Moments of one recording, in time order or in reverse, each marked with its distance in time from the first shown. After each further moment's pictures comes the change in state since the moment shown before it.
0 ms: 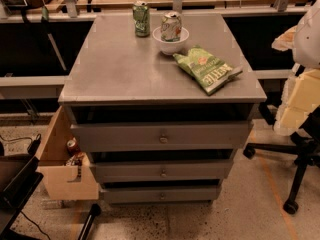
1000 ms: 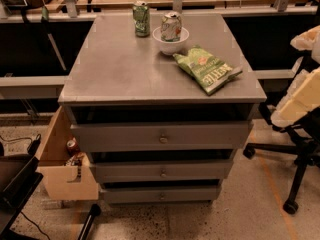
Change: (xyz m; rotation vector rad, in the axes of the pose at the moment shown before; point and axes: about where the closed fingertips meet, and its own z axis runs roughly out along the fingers) arm 0.010 -0.014 -0.002 0.063 -0.183 0.192
